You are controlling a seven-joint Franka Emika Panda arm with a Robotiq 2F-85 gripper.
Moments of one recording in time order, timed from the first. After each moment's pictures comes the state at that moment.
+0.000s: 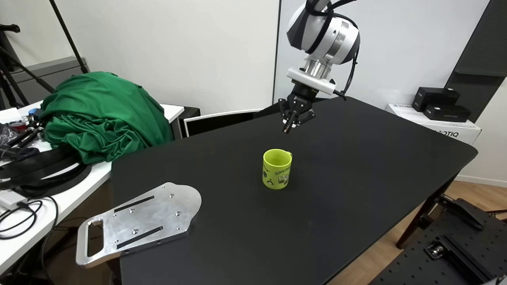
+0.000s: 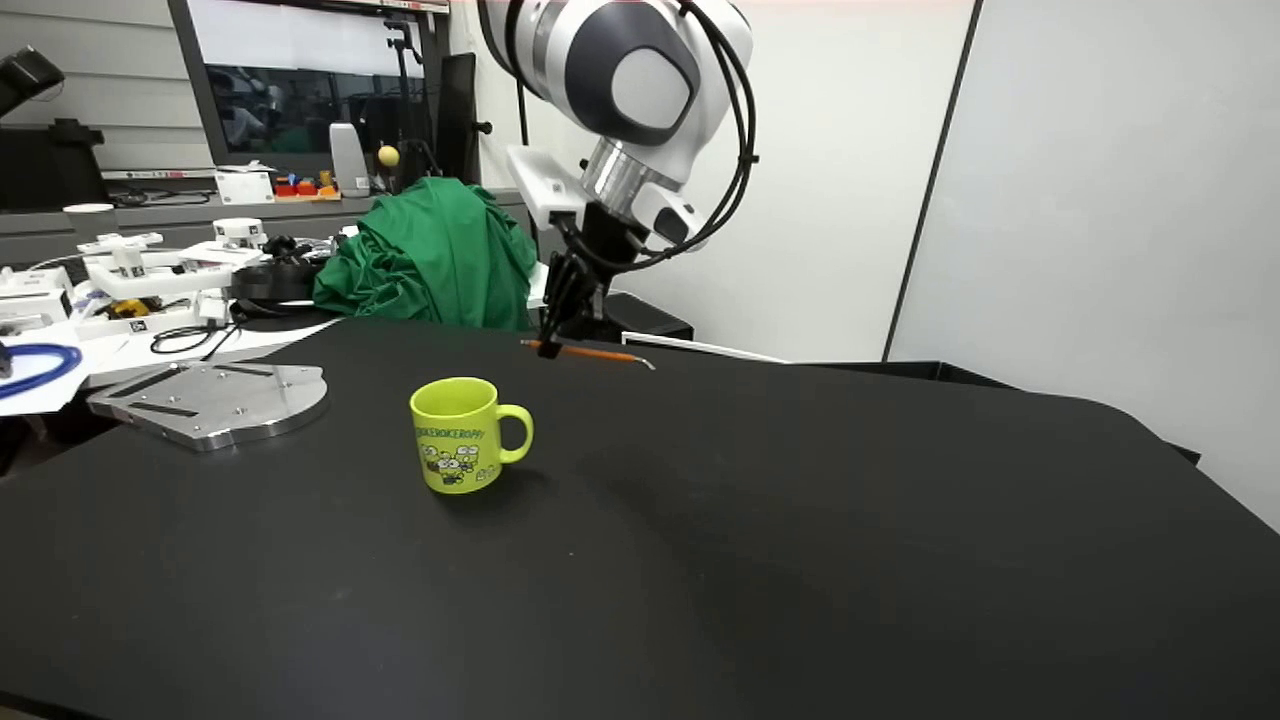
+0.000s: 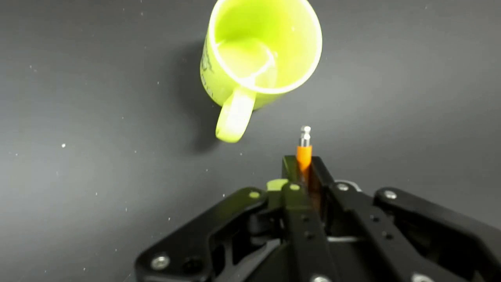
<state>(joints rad) -0.09 0.46 -0.13 -1.97 0.64 2.20 0.27</state>
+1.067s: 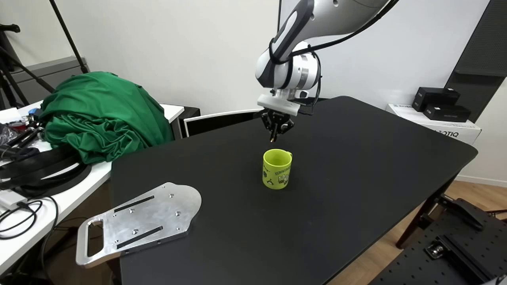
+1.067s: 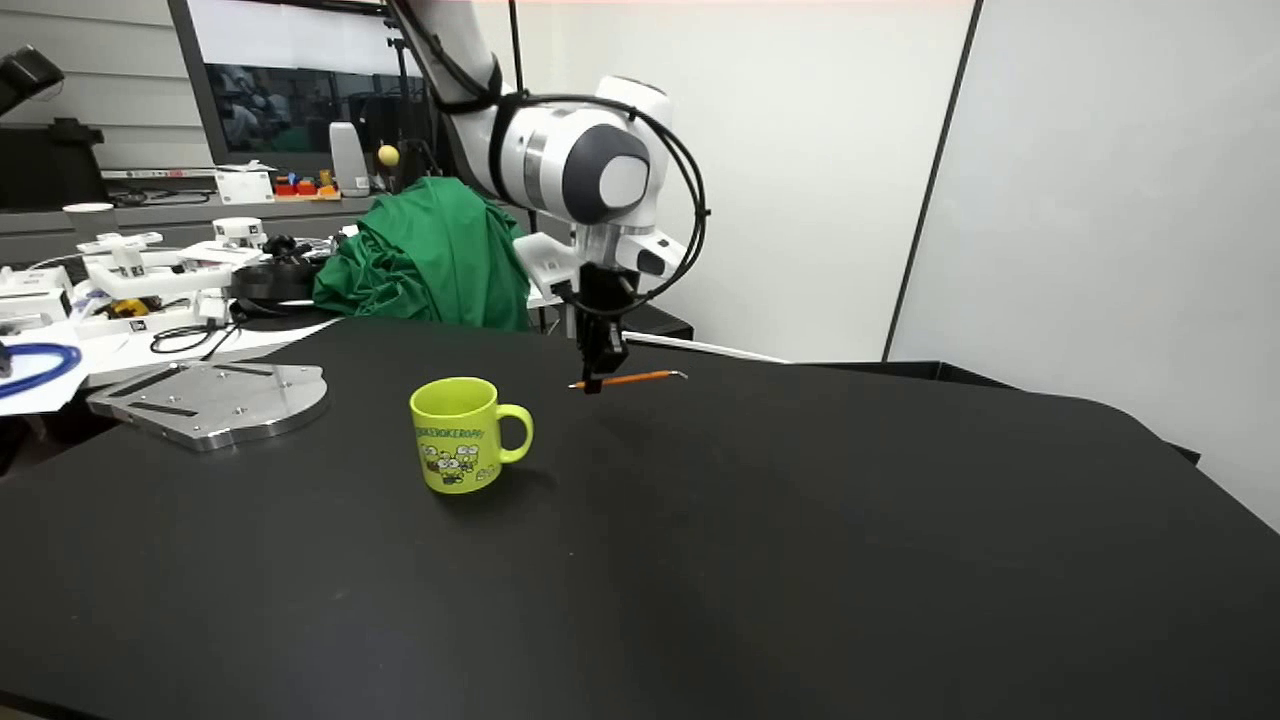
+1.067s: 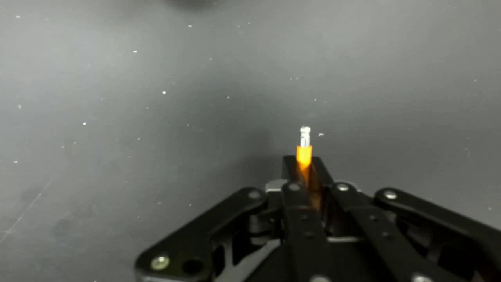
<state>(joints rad) 0.00 0.77 -0.13 -1.69 0.36 2.45 0.58</state>
